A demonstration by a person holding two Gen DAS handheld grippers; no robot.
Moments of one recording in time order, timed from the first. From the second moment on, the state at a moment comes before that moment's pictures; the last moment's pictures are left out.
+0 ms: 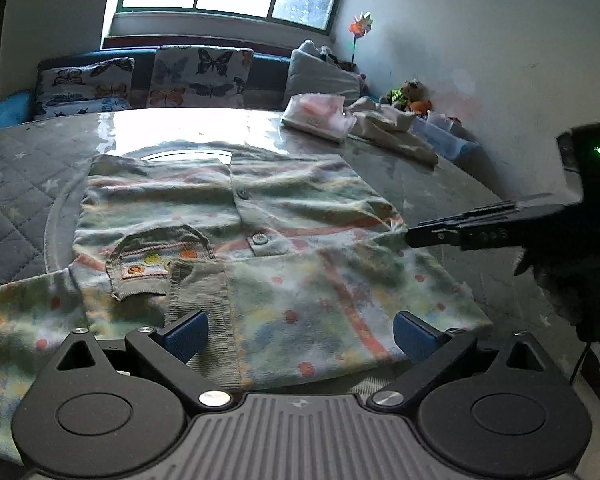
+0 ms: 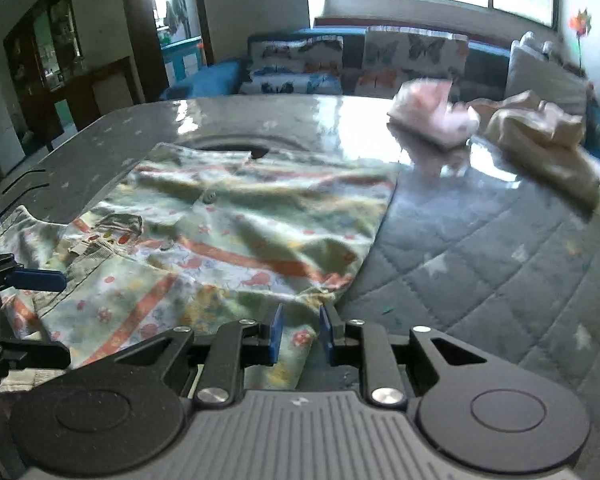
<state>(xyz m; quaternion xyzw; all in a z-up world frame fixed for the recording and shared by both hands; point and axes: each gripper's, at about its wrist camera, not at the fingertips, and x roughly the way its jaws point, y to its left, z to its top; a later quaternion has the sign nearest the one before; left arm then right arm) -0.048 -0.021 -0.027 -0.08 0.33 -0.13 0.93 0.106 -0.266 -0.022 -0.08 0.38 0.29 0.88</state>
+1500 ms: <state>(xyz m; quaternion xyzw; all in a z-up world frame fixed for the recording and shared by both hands) -0.130 0.211 -0.025 -0.20 0.28 0.33 0.88 0.035 -0.175 -0.009 -0.13 0.33 0.45 0.82</state>
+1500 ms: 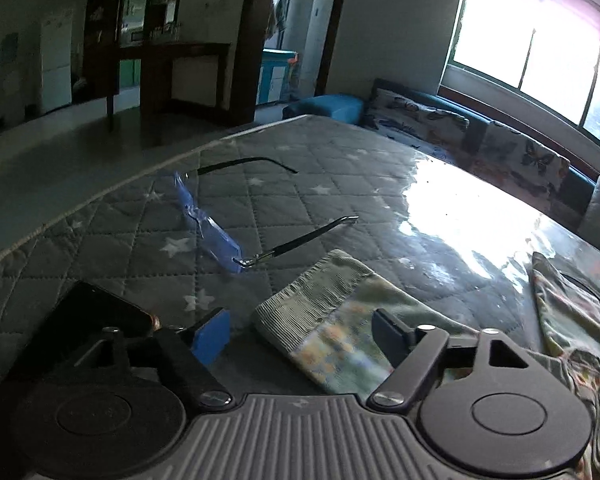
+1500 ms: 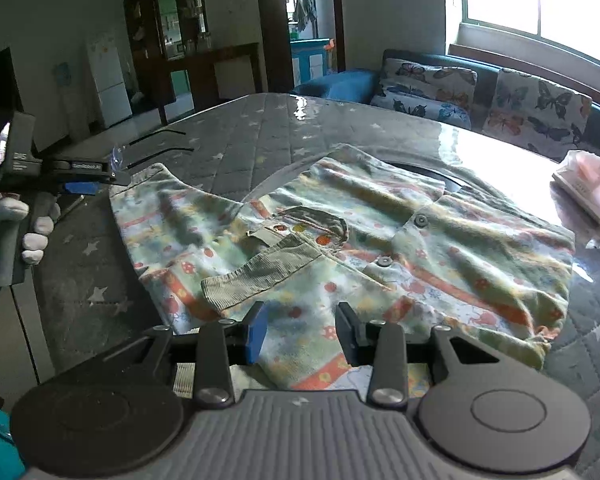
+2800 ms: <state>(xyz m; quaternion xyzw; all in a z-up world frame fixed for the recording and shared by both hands) -0.052 0.014 0.070 -0.21 0.24 -0.05 0.95 0.037 -0.271 -0.013 -0.02 0.32 0.37 0.87</state>
